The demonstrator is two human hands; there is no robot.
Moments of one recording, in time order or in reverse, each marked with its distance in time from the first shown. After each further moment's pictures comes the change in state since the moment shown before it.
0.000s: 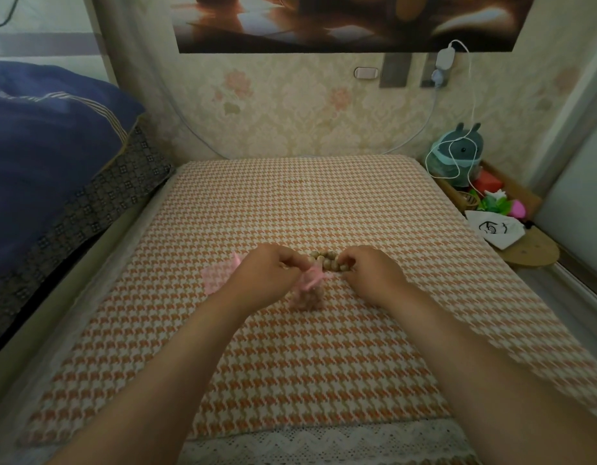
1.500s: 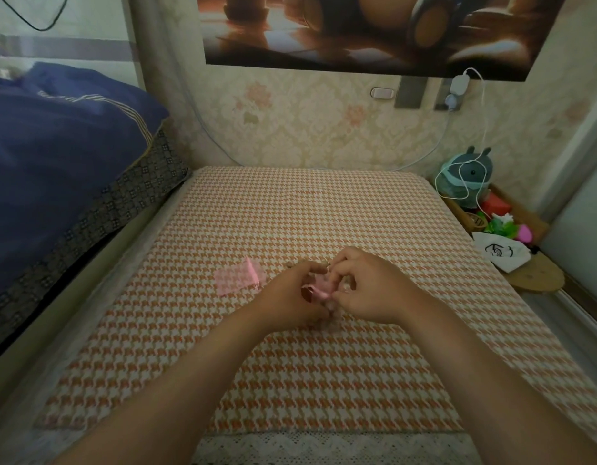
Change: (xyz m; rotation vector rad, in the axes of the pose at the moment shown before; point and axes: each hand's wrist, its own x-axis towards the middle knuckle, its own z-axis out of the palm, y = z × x) left_hand -0.004 -0.022 0.023 -0.203 -0.160 0.114; right_hand -0.037 -0.045 -0.043 0.009 -0.127 -0.341
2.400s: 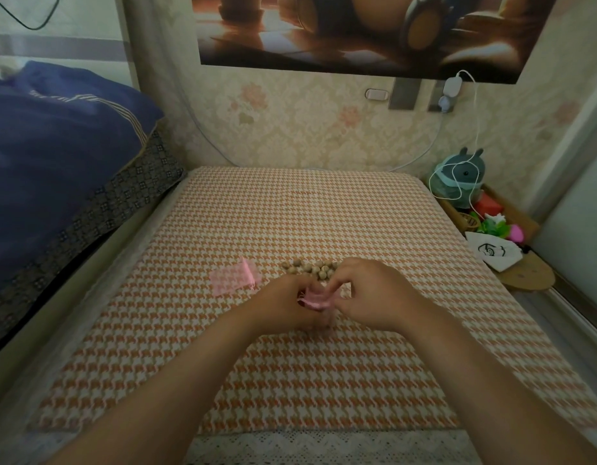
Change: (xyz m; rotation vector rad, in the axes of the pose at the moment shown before) left_hand -0.002 -0.002 -0.002 0.120 -0.067 0.017; right_hand -0.016 -0.007 -0.005 -0.101 0.018 0.022
